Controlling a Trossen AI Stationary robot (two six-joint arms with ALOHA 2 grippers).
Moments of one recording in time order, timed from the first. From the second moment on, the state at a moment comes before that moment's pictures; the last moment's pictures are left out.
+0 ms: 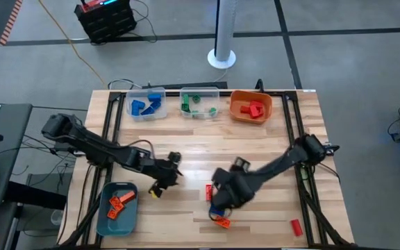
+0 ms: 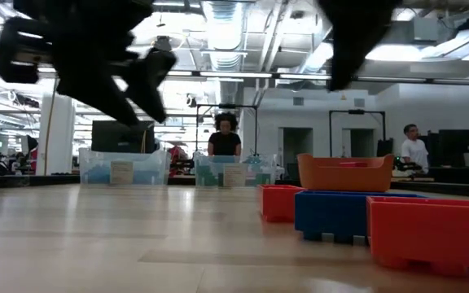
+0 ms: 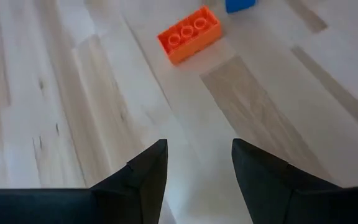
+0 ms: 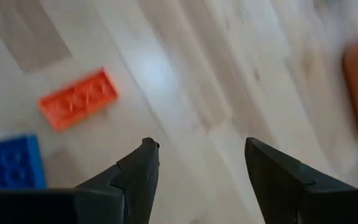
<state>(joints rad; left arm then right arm) -0.31 1.38 0.77 -0.15 -0.13 0.30 0.47 1.99 1.77 -1.37 0.48 0.92</state>
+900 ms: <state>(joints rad) -0.31 2.03 1.43 -0.35 -0.04 0.71 0.83 1.99 1.64 -1.52 0.43 1.76</state>
